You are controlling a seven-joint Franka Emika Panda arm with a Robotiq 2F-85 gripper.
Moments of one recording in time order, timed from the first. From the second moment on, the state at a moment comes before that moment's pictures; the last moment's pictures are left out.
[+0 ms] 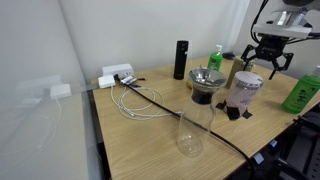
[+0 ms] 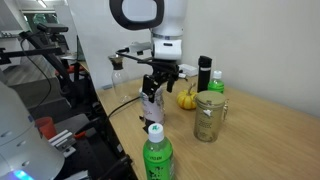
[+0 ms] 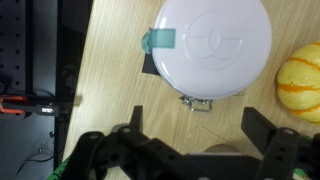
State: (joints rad) arm -0.16 -0.09 -0.11 -2.68 0.28 2.52 0.94
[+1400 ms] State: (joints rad) arm -0.15 -0.09 -0.11 -2.69 0.28 2.53 0.95
